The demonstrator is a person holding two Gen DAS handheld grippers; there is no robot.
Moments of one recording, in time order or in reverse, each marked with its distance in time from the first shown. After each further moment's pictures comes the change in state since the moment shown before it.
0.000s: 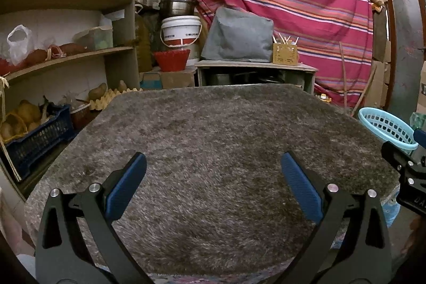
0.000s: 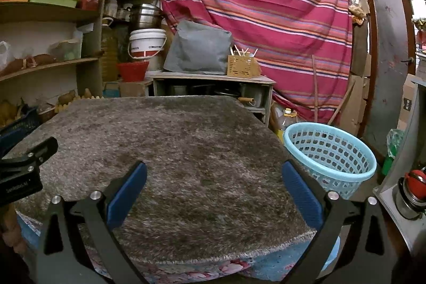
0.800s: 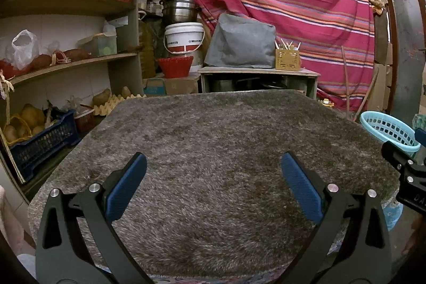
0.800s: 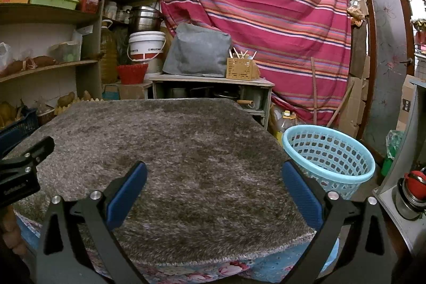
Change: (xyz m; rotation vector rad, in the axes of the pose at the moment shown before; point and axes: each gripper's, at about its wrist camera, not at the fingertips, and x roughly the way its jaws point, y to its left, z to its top) left arm -0.007 0.000 0.001 0.003 -0.035 0.016; right arm -0.001 0.000 0.002 0.001 -0.011 -0.004
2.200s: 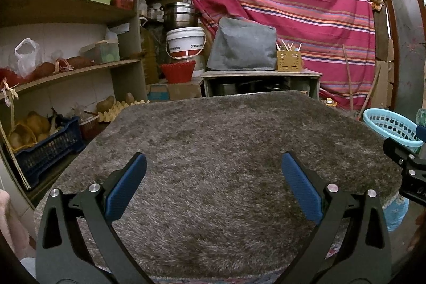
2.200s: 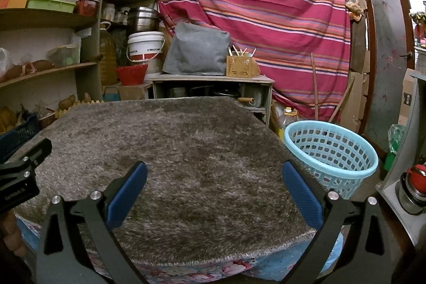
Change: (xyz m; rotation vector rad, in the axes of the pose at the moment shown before) left arm 0.000 0.009 0.003 0.031 -0.021 0.015; right arm 0.002 0.002 -0.002 0.025 0.005 0.007
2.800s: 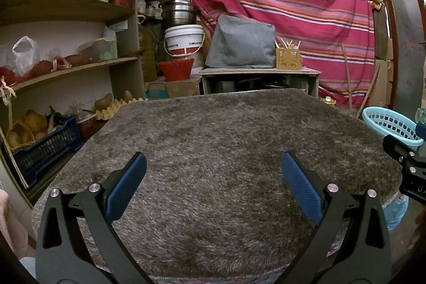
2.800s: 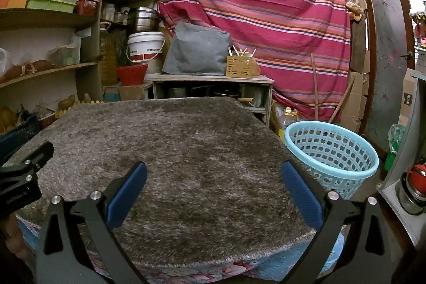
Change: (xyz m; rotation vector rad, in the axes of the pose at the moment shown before) left arm 0.005 0.001 -0.003 0.003 0.010 -0.009; right arm 0.003 -0.001 0.001 0.004 -0.003 -0.001
